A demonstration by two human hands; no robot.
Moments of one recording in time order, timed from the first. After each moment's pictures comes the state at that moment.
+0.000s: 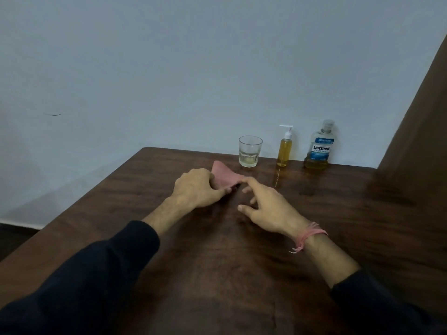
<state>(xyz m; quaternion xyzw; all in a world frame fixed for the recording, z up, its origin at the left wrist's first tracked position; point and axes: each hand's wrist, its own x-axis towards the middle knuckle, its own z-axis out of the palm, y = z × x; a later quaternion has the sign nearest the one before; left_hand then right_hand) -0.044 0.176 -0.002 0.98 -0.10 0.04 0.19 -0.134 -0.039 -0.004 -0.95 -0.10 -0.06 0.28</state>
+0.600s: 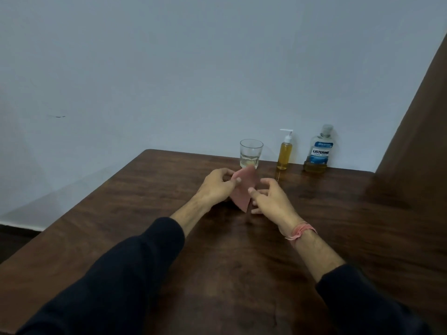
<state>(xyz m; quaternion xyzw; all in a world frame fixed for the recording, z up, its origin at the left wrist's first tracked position) -0.042 0.135 -0.010 0.85 -0.09 -0.04 0.52 -0.121 -0.032 -0.012 -0.82 0.11 -0.07 0.56</state>
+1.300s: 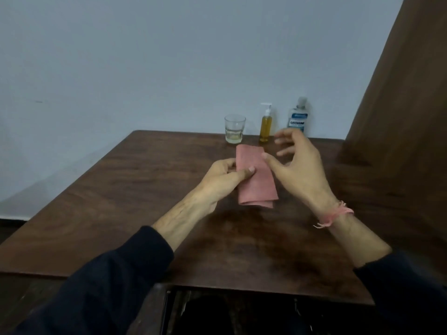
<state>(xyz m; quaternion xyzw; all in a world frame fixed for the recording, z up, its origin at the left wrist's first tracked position) -0.187 0.126 0.009 0.70 -0.14 -0.16 0.68 -0.255 -0.060 0.045 -0.88 0.02 -0.30 0.37</state>
